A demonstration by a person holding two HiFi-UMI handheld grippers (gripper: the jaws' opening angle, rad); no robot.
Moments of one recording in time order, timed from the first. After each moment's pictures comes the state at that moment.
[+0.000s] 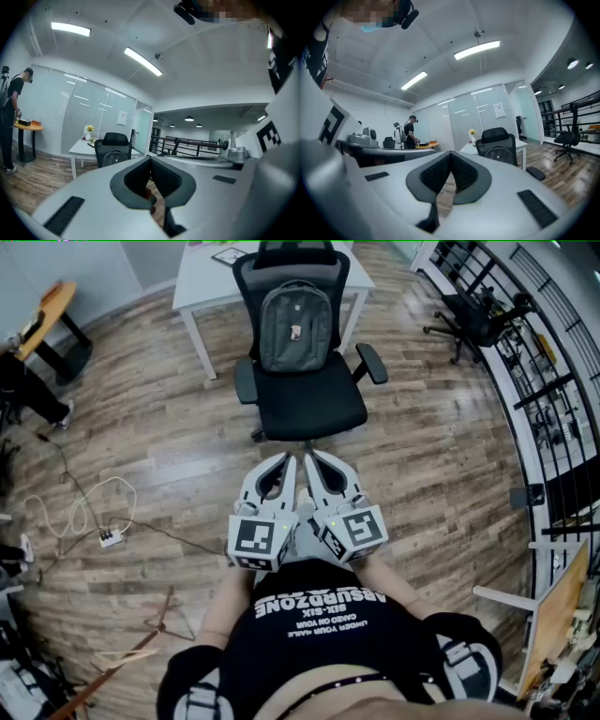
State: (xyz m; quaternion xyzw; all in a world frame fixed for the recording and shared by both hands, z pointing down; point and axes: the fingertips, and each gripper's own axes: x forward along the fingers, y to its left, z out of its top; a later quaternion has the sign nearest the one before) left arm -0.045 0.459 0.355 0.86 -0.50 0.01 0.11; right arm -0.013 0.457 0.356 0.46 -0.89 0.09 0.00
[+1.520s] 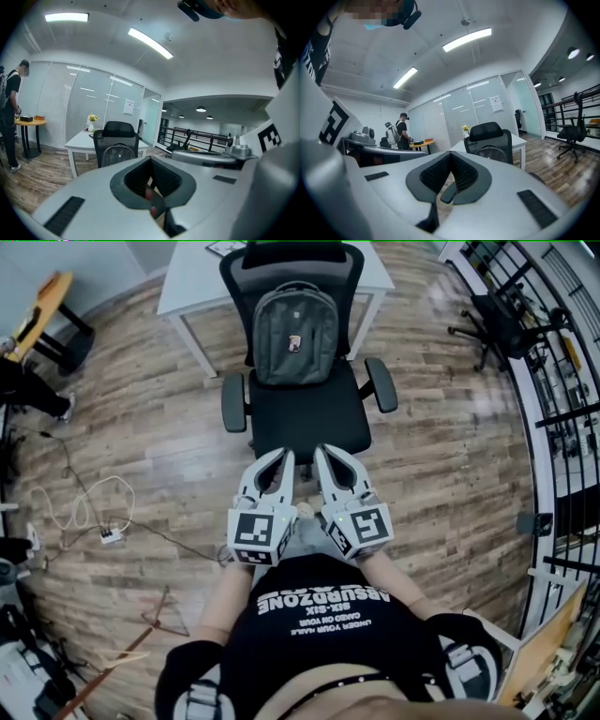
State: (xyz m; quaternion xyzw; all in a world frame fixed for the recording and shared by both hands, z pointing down) left arm 0.023 0.255 0.401 0.83 -0.53 0.06 0.15; right arm 0.078 0.250 0.395 0.45 -0.89 0.11 0.02
